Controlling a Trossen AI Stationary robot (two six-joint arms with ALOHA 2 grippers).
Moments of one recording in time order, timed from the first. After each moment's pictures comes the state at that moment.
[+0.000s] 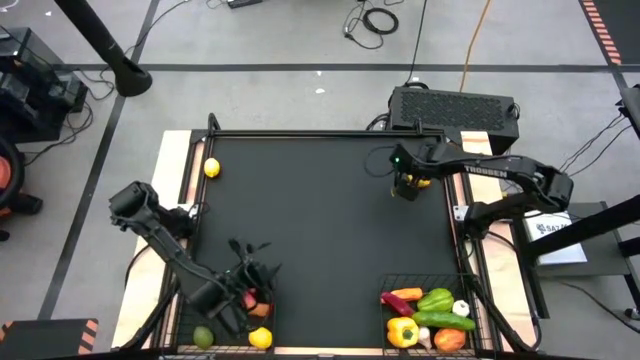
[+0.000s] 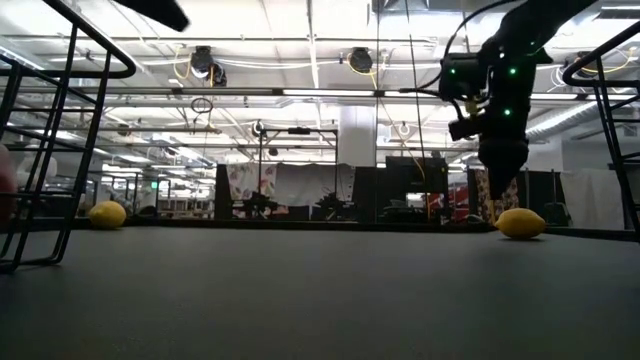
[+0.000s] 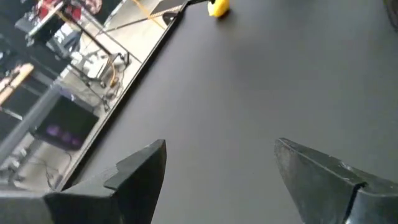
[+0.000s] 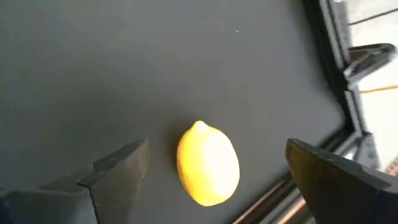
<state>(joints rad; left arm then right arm) -0.79 1.70 1.31 -1.13 -1.06 -0.98 -0.52 1.31 0.83 -0.85 0.37 -0.04</state>
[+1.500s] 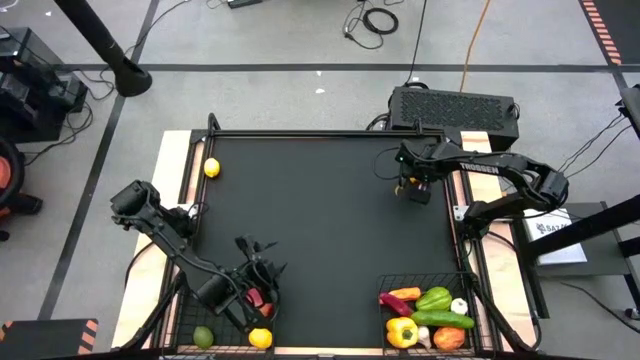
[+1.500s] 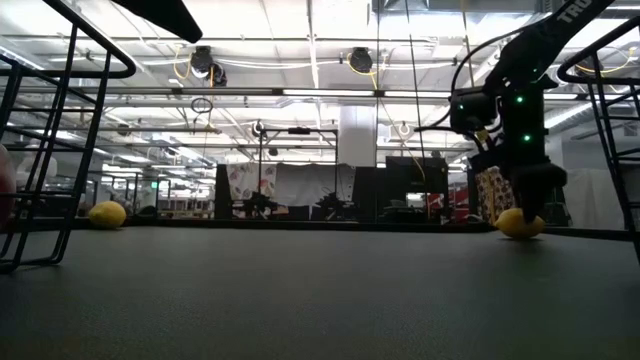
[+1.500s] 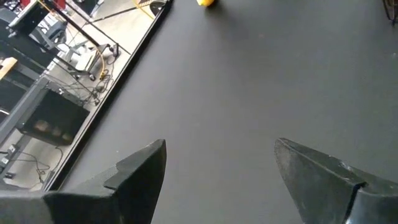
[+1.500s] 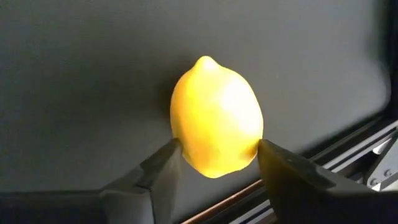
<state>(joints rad) -0.74 1.70 1.31 -1.04 -1.00 -0.87 -0.65 1.37 0.72 -0.84 0.34 -0.29</state>
